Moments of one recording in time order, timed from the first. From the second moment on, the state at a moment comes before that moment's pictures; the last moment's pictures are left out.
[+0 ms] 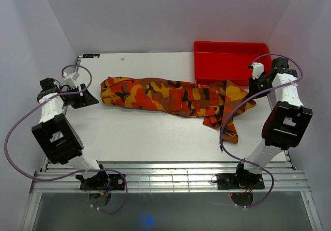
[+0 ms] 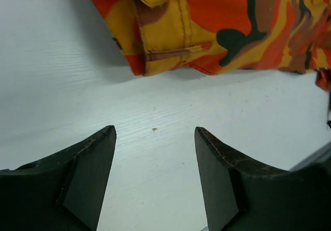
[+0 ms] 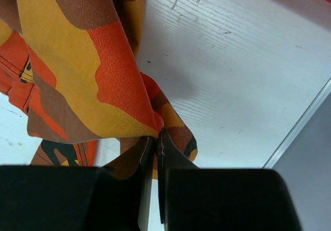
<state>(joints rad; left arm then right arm) 0.54 1.61 1.26 -0.74 0.78 0.30 -0.30 1.75 1.46 -0.91 -0.42 -0.64</state>
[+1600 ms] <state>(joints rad) 0.41 2.05 1.74 -1.24 0.67 0.30 -0.10 1.27 1.08 -1.23 -0.52 -1.08</state>
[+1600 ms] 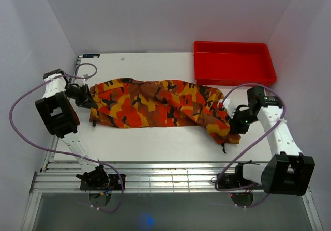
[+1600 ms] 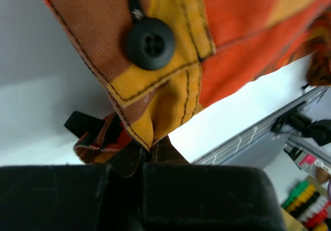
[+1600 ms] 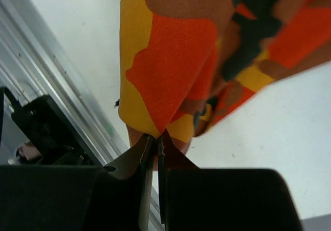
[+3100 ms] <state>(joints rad) 0.55 2.15 1.78 -1.24 0.46 0.50 -0.04 1.63 0.97 -0.68 -0.12 -0.71</state>
